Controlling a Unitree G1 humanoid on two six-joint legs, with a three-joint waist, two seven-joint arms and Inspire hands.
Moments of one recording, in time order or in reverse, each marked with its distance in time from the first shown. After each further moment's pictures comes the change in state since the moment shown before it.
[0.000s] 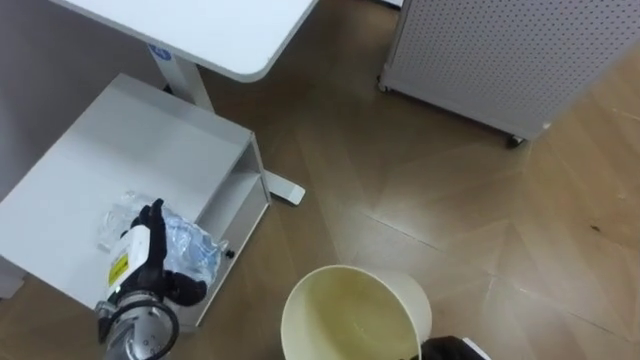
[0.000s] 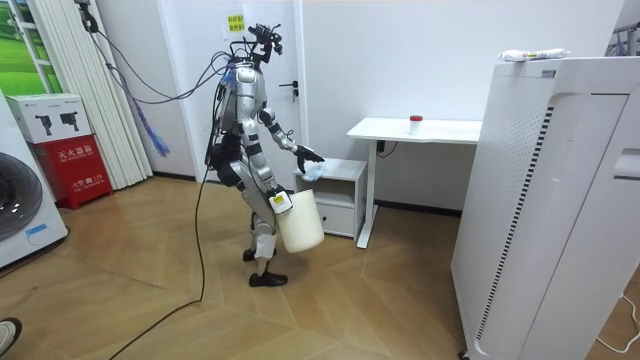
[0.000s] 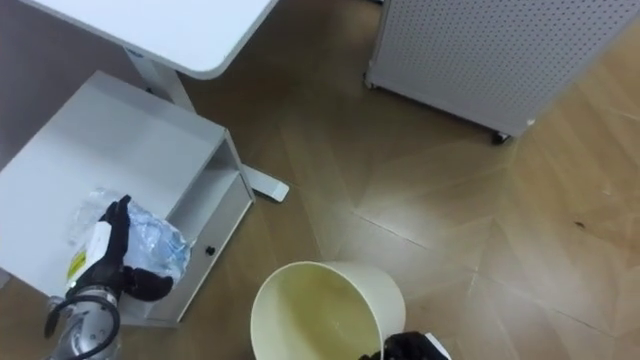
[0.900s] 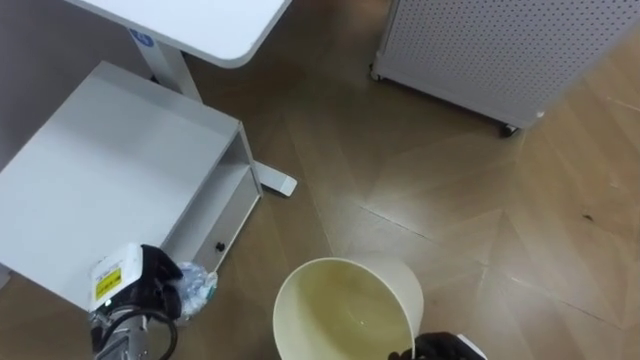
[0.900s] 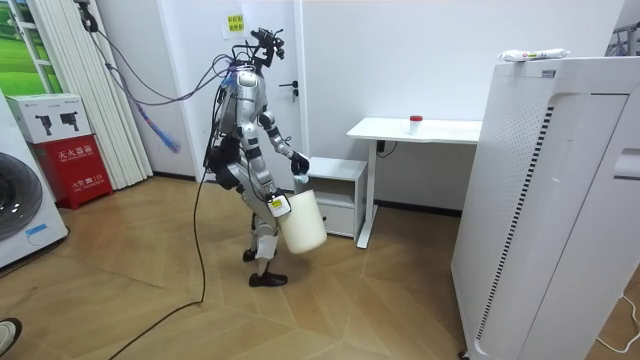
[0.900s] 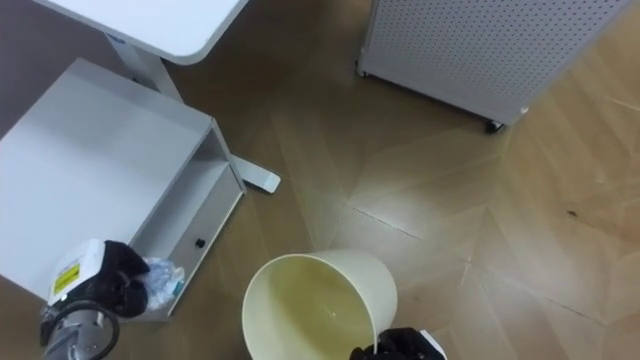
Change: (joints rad) left arm 0.011 0.010 -0.001 0.057 0.163 0.124 0.012; right arm -0.002 0.007 0.000 -0.029 0.066 0.037 0.014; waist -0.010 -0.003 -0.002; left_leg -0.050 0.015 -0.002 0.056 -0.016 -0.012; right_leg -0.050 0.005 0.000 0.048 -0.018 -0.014
